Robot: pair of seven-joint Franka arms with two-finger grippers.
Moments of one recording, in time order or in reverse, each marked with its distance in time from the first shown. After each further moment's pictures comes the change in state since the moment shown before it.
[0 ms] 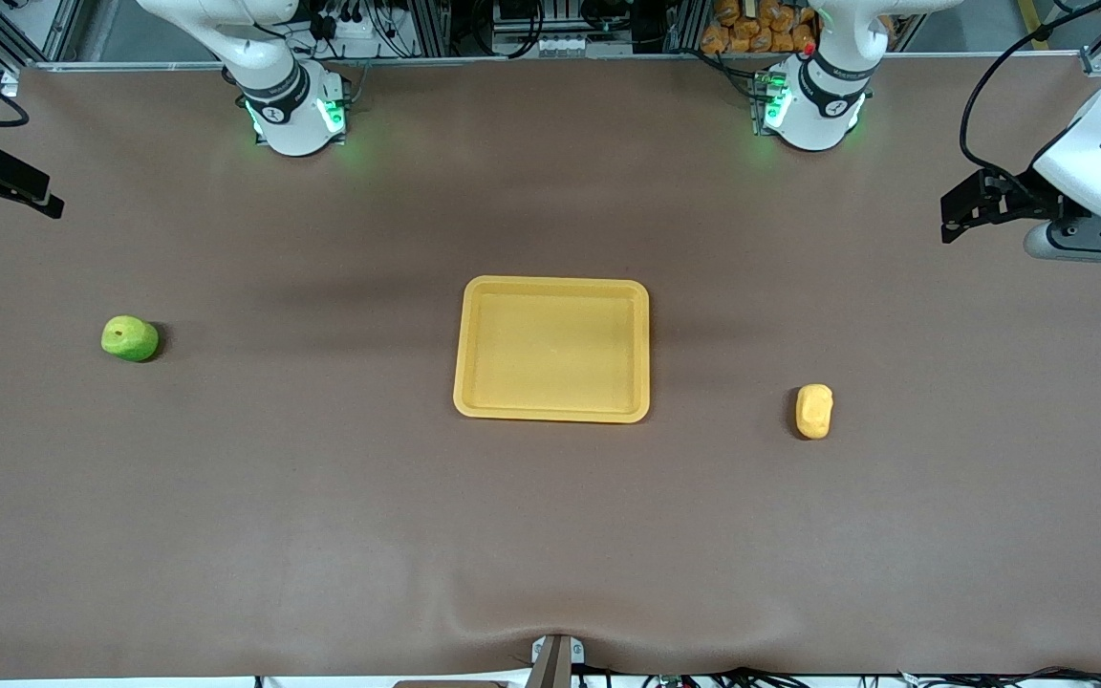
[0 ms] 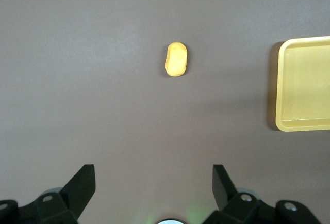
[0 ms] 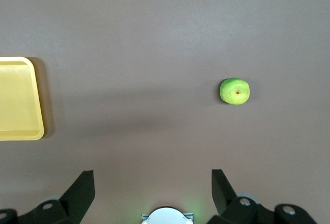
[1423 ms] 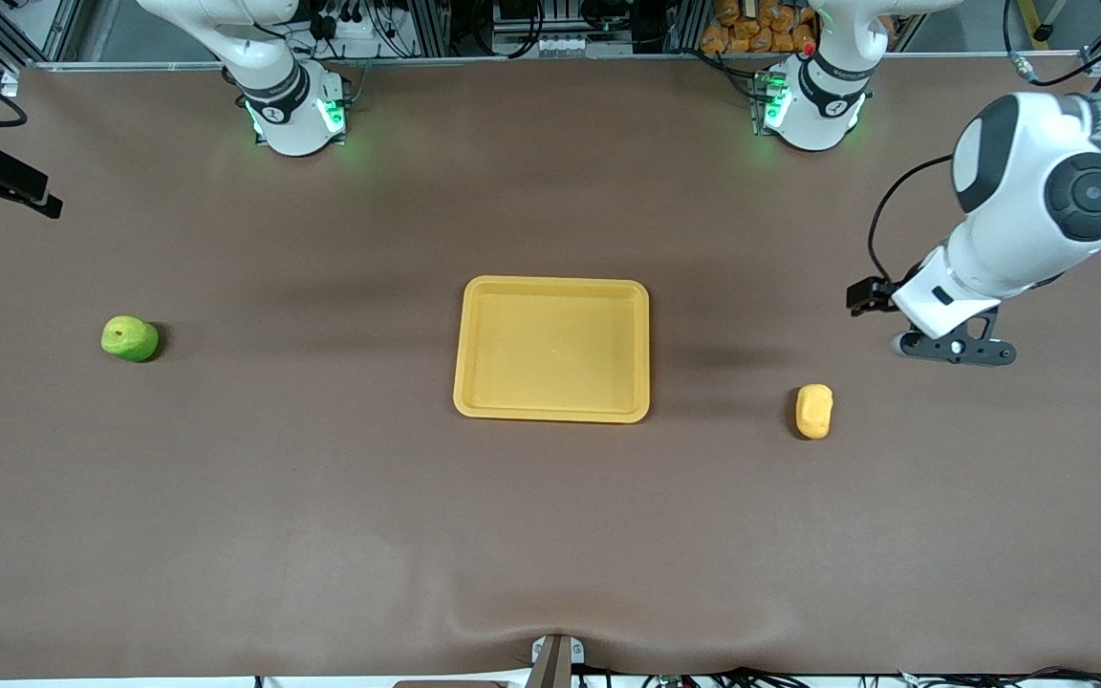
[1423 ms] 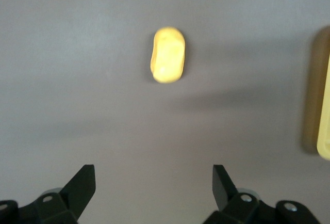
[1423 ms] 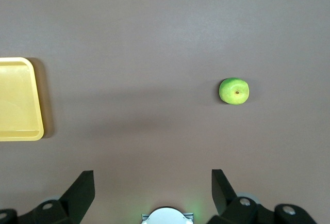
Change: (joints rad) left arm 0.000 0.097 -0.012 -0.416 0.000 0.469 -0.037; right arm -0.003 0.000 0.000 0.000 0.000 0.000 0.000
